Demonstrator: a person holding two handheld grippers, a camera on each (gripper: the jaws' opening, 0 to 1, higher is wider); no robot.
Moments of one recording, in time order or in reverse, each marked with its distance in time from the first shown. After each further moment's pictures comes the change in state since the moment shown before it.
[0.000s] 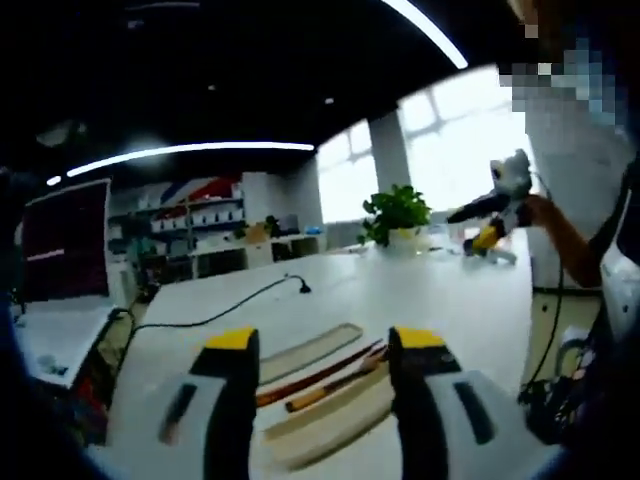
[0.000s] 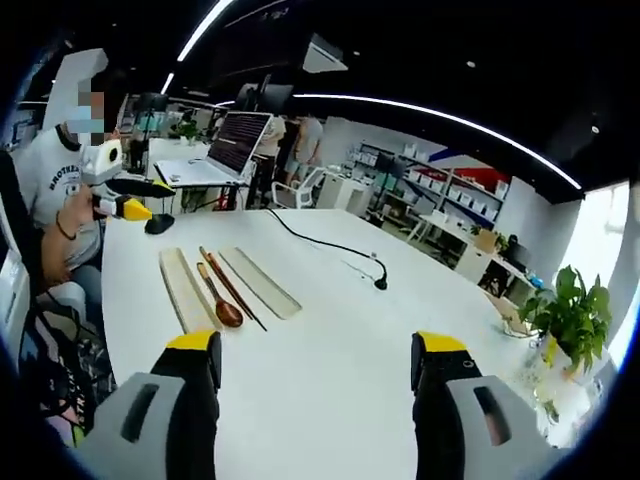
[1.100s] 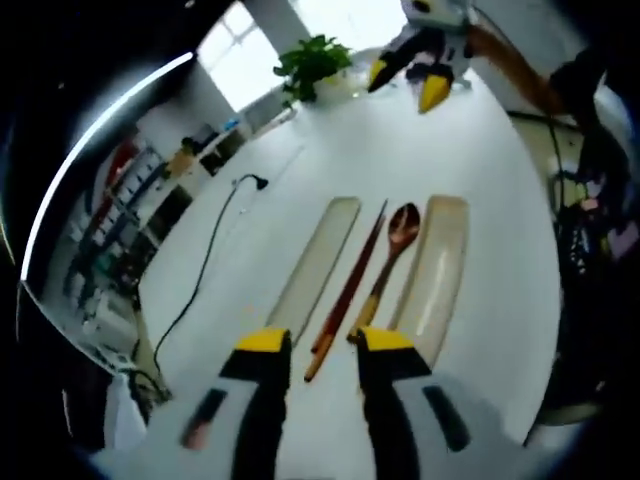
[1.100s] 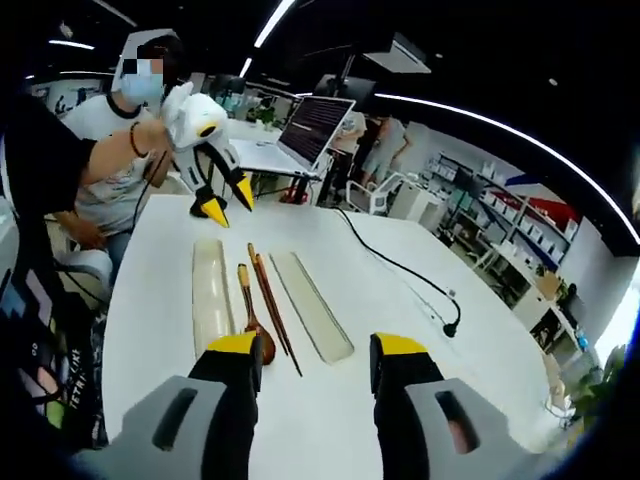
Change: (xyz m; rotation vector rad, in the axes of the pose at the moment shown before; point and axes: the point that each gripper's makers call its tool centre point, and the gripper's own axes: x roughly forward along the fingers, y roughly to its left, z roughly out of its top) left arm 0.045 0.034 -0.067 0.427 0.634 -0.260; right arm 0.090 0.069 0.046 -0.213 -0.093 0.335
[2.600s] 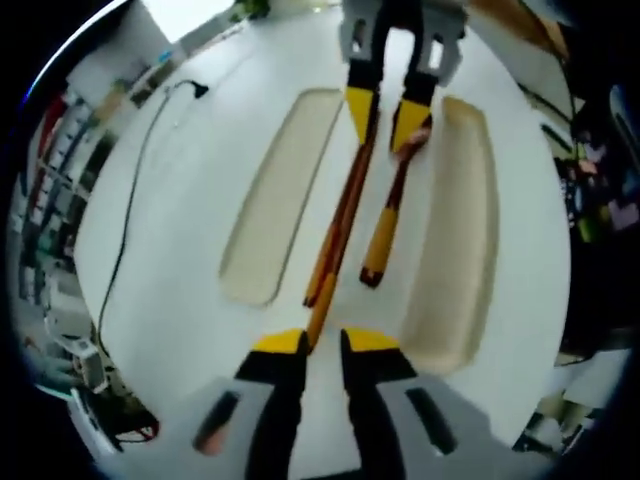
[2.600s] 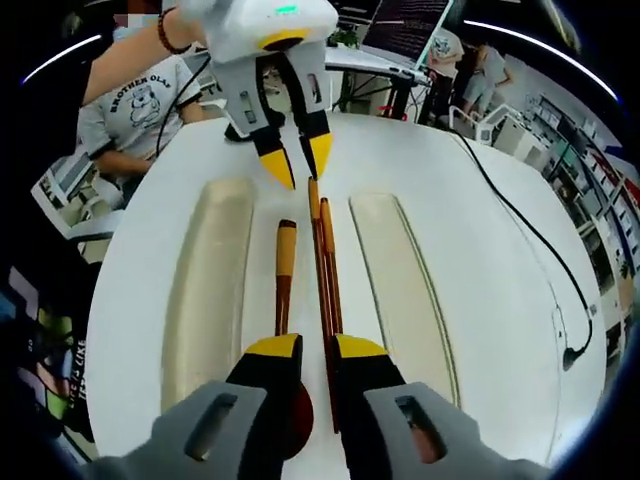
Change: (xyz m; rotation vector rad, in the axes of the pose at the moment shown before) left arm 0.063 0.007 -0.066 0.011 0.320 -0.302; right arm 0.142 0.063 -0.065 0.010 0.429 0.440
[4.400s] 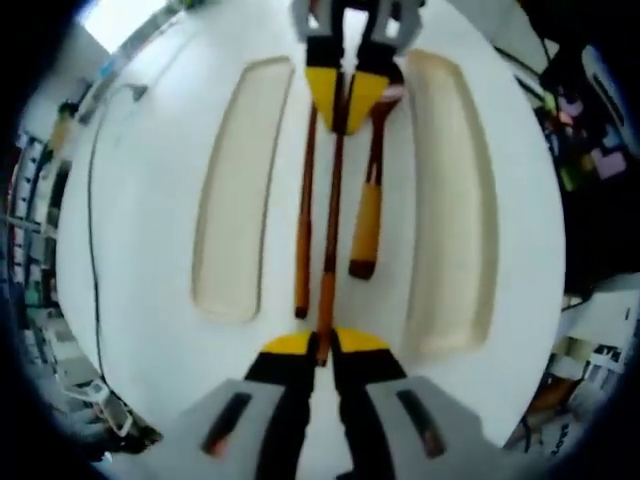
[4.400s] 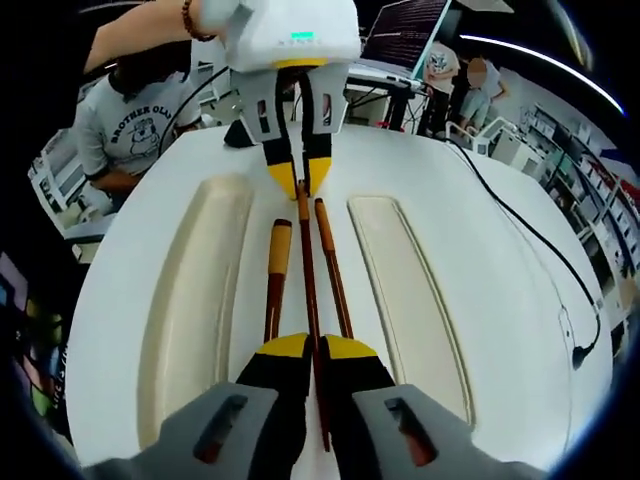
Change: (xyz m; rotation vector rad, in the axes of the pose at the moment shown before) left arm 0.014 -0.005 -0.003 0.304 0.157 -0.133; right arm 0.013 0.002 0.001 -0.048 -0.125 -0.038
